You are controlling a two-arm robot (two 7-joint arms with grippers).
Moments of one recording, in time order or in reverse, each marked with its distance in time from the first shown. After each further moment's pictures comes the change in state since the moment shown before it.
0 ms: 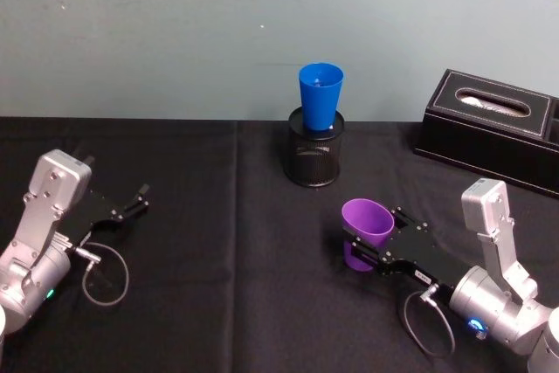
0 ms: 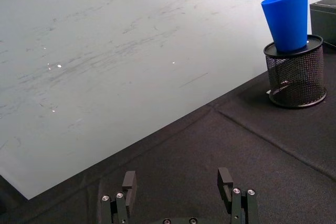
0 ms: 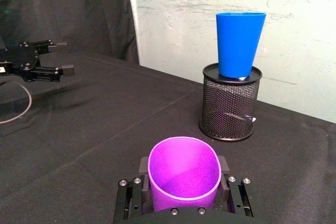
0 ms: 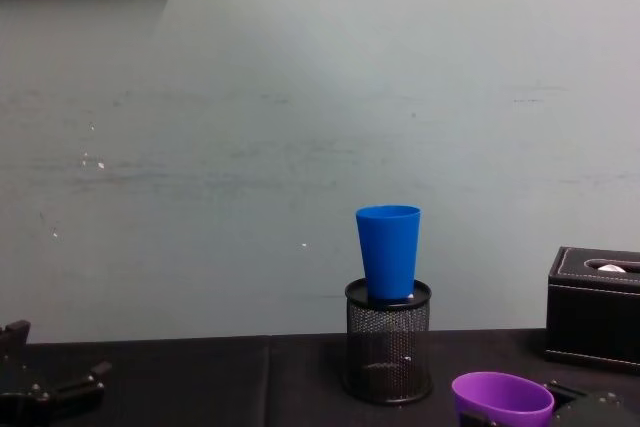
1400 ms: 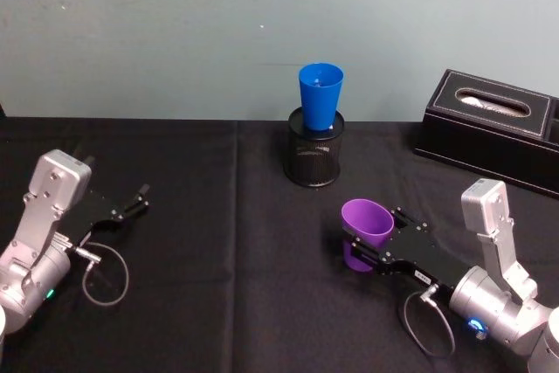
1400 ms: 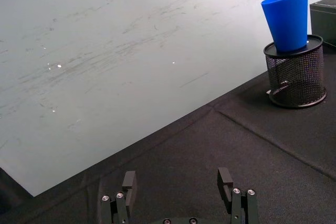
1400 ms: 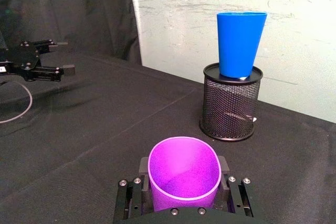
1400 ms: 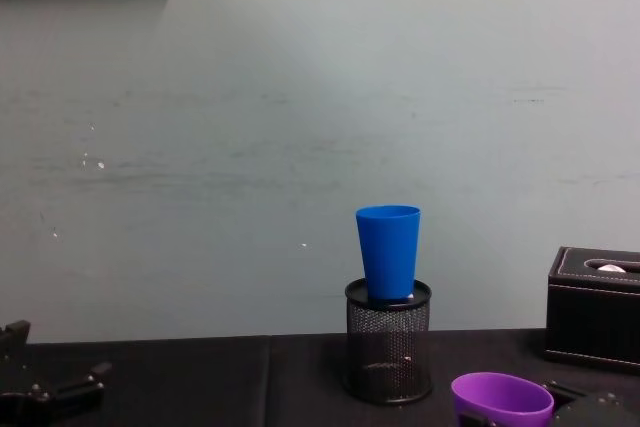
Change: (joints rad) left arm 0.000 0.000 0.000 0.000 0.000 0.000 0.000; right arm 0.001 0.000 -0.001 0.002 0.000 -0.001 0.002
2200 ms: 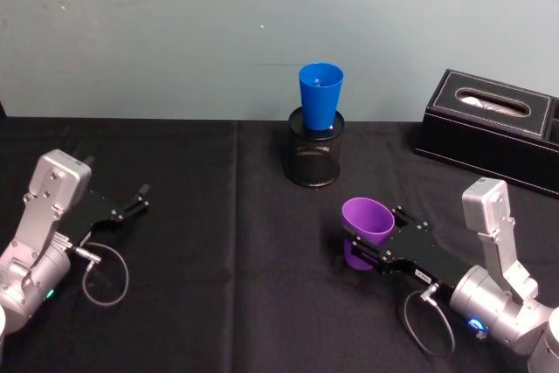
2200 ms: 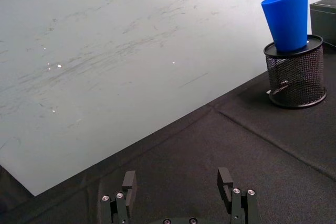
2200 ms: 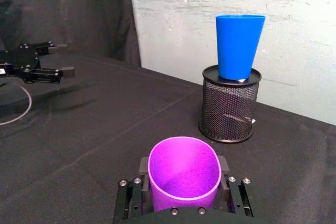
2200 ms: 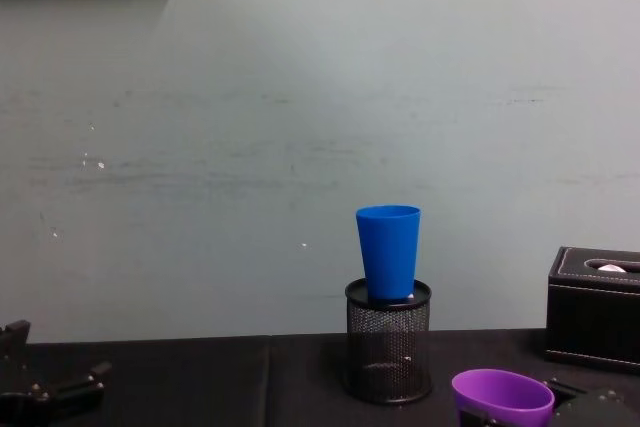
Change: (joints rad) left arm 0.000 0.000 0.000 0.000 0.000 0.000 0.000; right arm -0.003 0.000 0.002 -0.008 0.000 0.000 -0.006
